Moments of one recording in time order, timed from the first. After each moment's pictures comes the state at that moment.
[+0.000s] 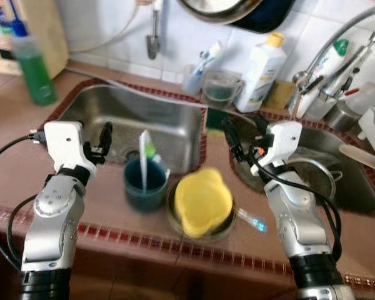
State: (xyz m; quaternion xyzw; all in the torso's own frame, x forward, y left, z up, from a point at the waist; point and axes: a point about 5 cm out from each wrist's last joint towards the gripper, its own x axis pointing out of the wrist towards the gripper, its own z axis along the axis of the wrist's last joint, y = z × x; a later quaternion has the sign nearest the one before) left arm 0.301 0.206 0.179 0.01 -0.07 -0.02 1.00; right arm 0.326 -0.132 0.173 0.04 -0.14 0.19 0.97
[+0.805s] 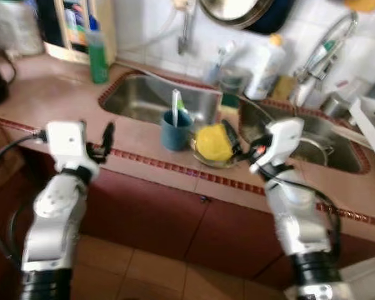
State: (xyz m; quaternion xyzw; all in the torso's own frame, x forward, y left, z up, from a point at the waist) left arm 0.301 0.206 0.179 0.02 -0.08 -0.02 1.00; right arm 0.325 -0.129 0.172 0.04 -0.15 0.20 0.97
